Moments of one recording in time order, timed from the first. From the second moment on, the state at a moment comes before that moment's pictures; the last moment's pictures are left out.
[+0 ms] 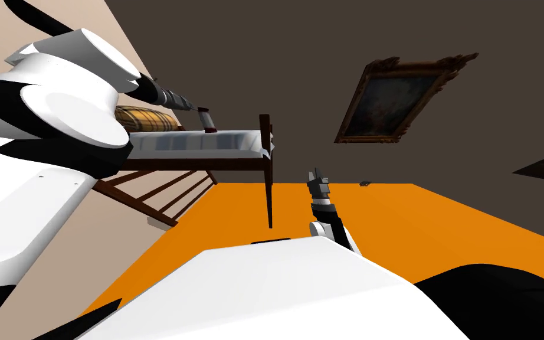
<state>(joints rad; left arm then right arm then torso) -1.88 0.91 0.11 -0.21 0.46 0.81 1.17 0.50 -0.02 0.07 -2.29 -0.01 -0.37 -0.01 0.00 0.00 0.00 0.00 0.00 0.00</state>
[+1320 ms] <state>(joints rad) -1.94 0.92 0.09 -0.15 0.46 0.90 1.22 0.50 -0.02 0.07 -2.29 -0.01 -0.37 -0.01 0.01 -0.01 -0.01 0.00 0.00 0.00</state>
